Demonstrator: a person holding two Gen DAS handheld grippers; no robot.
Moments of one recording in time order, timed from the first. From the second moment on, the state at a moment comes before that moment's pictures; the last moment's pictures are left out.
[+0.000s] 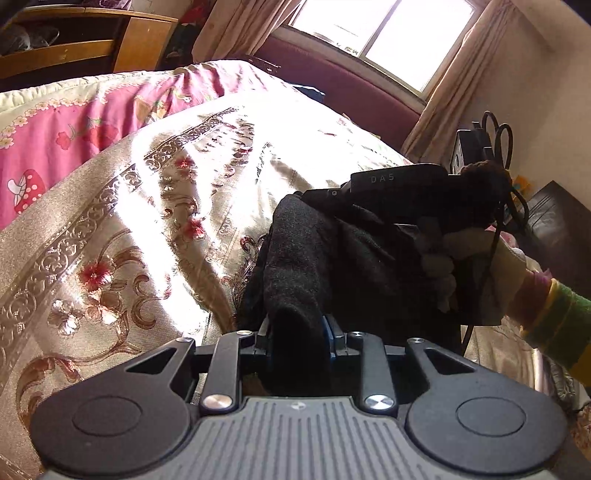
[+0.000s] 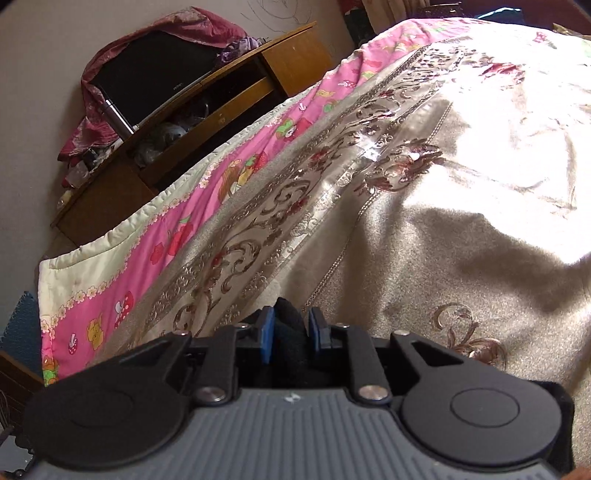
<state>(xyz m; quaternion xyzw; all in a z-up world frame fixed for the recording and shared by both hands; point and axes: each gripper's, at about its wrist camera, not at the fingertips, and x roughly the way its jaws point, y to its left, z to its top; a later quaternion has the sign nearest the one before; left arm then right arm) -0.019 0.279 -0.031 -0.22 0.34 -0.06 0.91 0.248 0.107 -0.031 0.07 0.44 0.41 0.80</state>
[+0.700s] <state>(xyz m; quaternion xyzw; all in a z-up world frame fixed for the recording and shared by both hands) -0.010 0.256 0.020 -0.12 0.28 -0.07 0.95 0.181 -0.032 0.000 0.17 0.40 0.31 0.85</state>
